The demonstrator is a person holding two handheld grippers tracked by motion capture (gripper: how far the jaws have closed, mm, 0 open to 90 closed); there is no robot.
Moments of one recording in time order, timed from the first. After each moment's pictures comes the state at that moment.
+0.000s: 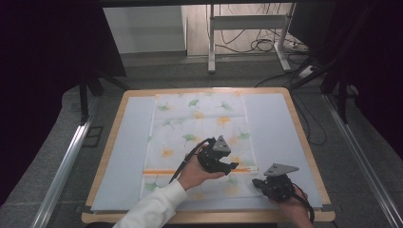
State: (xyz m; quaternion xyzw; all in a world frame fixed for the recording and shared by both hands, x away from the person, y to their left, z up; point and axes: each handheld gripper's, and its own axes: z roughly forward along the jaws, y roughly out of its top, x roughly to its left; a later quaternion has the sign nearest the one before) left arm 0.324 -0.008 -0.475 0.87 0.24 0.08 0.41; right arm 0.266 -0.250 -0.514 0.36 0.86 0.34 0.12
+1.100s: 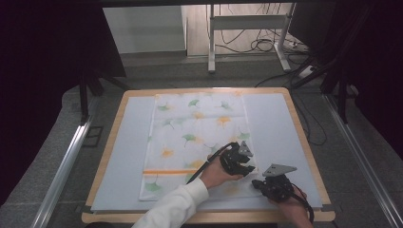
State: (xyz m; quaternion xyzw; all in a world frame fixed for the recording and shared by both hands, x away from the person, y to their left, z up) left arm 0.340 -0.072 -0.504 0.90 0.20 0.06 0.38; right arm 0.268 -0.249 -0.518 0.36 0.86 0.33 0.11
